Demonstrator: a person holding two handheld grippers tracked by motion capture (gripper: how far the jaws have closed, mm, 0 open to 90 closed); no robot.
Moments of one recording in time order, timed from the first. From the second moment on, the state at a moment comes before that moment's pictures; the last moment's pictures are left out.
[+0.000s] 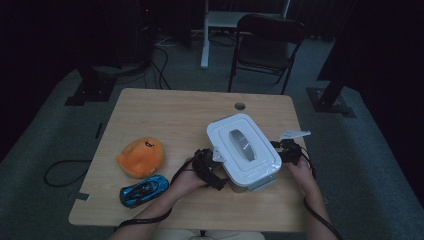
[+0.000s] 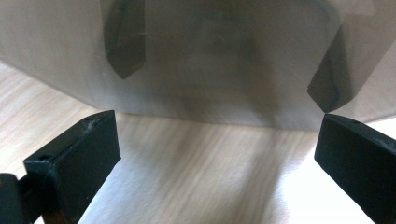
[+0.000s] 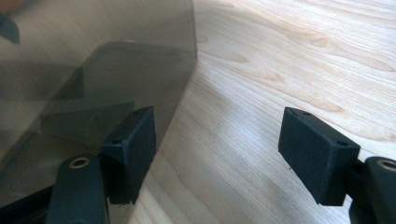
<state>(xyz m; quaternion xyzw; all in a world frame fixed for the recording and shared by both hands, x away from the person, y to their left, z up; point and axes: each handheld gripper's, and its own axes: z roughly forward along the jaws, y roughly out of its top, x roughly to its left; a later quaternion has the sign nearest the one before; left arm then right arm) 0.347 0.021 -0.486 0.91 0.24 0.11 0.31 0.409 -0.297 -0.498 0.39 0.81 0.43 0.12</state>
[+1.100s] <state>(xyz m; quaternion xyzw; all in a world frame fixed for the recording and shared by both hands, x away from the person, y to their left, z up) 0.312 0.055 -0.517 0.91 0.23 0.08 0.35 0.350 -0.300 -0.399 0.43 0.73 0.50 0.18</state>
